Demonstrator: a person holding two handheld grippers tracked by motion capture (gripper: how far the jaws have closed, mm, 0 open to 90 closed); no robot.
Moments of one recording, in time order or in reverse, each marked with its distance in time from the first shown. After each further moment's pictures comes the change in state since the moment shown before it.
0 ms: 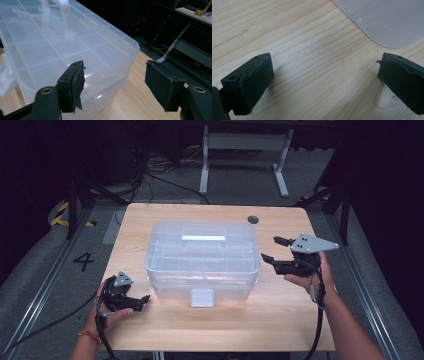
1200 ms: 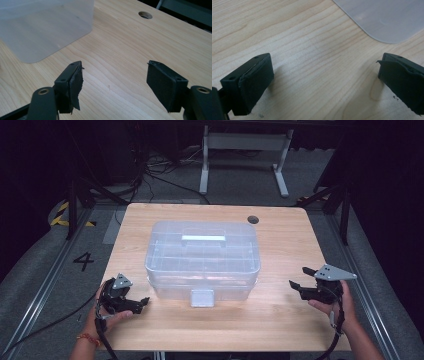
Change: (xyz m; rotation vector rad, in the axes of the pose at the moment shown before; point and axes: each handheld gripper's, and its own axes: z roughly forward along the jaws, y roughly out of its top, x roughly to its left) left arm -0.002 -0.003 -0.002 -0.002 0.005 -0.003; right arm -0.020 -0.128 -0.038 0.193 -0.107 0.143
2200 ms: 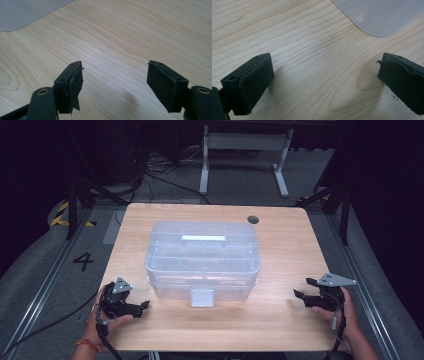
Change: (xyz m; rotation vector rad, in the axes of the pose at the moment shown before) left arm -0.012 -0.009 -0.008 0.002 0.012 -0.015; right arm -0.014 -0.050 0.010 0.096 0.014 0.093
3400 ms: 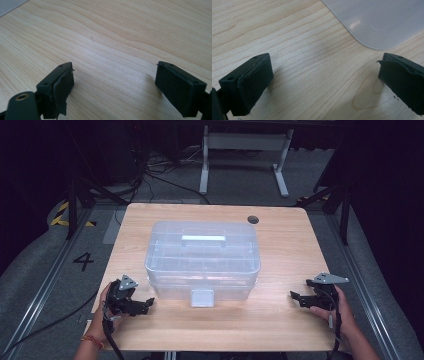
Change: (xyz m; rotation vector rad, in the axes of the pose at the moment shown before) left arm -0.007 0.011 0.010 0.001 0.010 -0.014; right arm -0.004 -0.009 0.021 0.072 -0.025 0.100
